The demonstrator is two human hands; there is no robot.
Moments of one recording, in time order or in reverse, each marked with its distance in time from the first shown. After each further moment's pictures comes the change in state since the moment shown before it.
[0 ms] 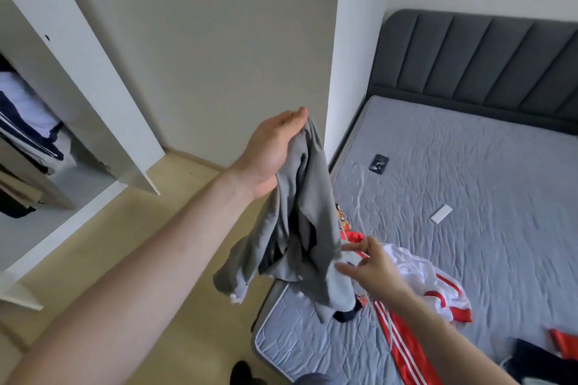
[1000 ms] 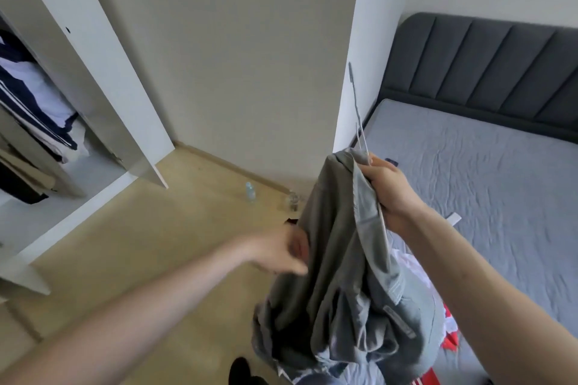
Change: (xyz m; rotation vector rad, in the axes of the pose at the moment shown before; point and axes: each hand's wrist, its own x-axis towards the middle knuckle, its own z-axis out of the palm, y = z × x) left_hand -0.064 -0.093 -0.047 1.160 -0.517 -0.386; right_hand 0.015 -0.178 -0.048 0.735 -0.167 -0.056
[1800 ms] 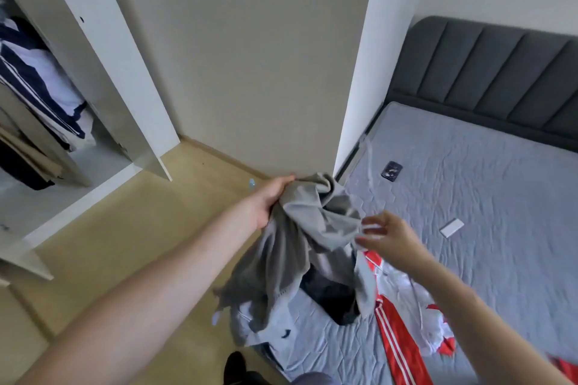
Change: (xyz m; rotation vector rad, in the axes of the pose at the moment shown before) left_hand 0.032 0.005 -0.037 -1.329 0.253 -0.351; right_hand -0.010 0.089 -0.068 -0.794 0.092 0.075
